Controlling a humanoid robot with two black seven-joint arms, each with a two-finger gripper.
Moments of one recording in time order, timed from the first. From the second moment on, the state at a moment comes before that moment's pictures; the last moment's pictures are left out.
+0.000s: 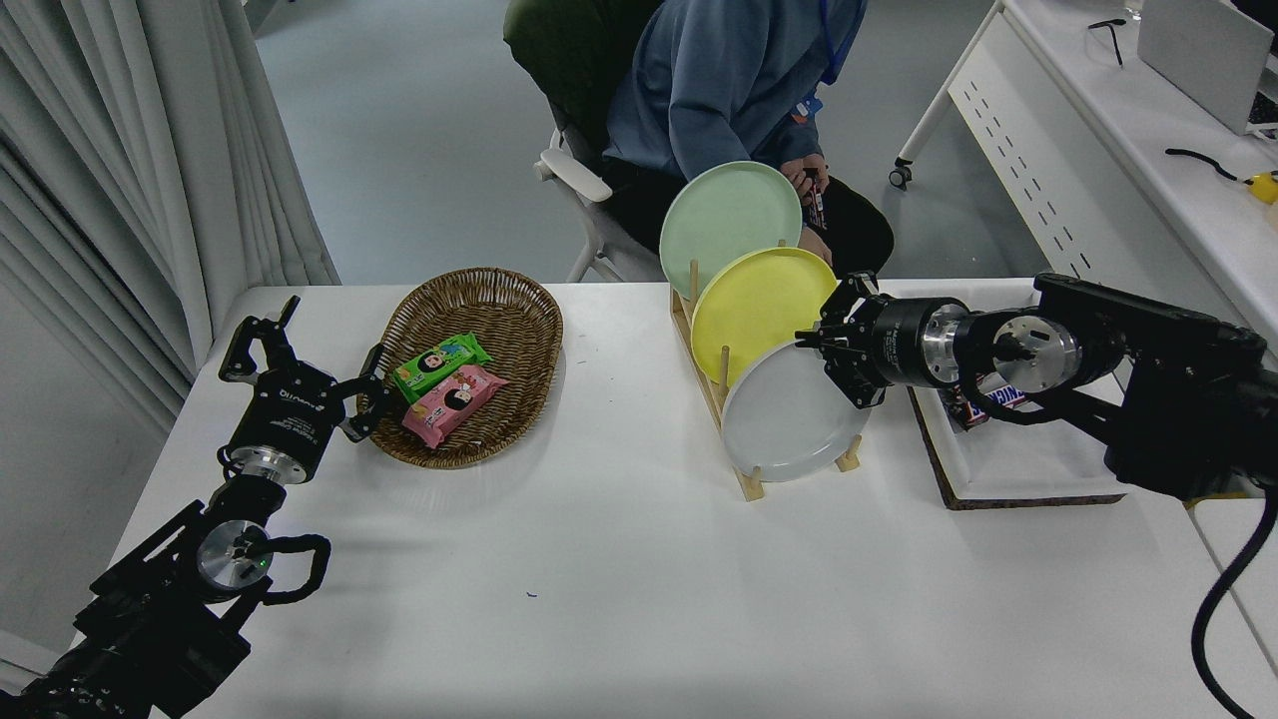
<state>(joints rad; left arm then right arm) -0.50 0.26 -1.08 -0.53 0.17 -0.57 -0.44 1.21 -0.43 -0.03 0.90 0.30 0.04 -0.25</state>
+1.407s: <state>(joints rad) -0.50 0.26 -1.08 -0.53 0.17 -0.58 -0.44 1.27 -0.61 0.09 1.13 0.59 -0.03 -0.29</state>
